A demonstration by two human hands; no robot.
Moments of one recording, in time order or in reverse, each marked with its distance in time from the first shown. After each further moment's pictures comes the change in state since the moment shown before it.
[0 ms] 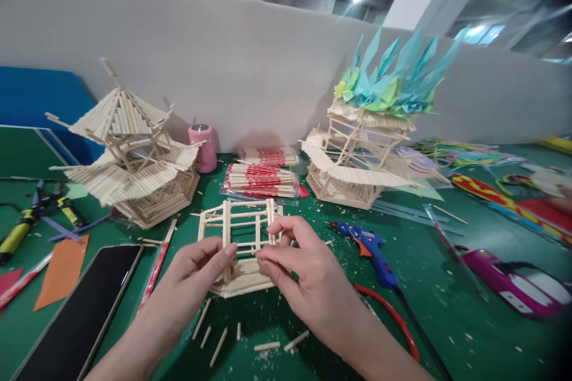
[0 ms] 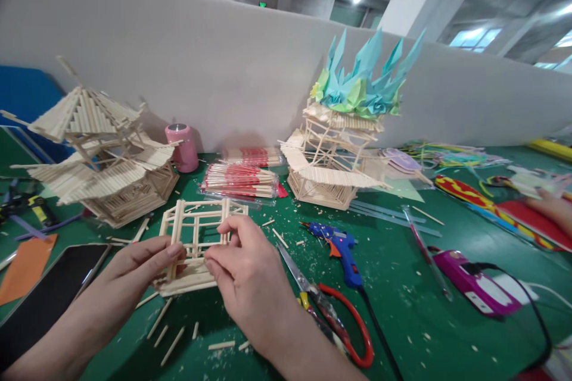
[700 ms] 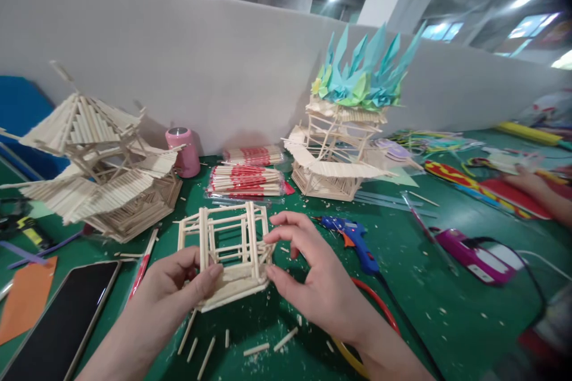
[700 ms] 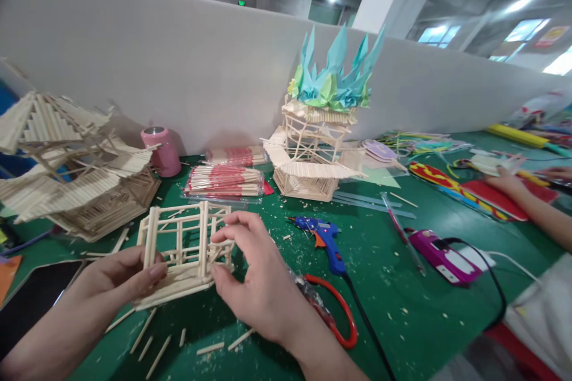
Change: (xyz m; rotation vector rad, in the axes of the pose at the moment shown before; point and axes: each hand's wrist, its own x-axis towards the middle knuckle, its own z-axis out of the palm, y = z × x) left_hand -0.001 0.007 0.003 -0.059 -0.018 -0.092; right_hand -0.018 0.017 -0.011 0.180 0.074 0.179
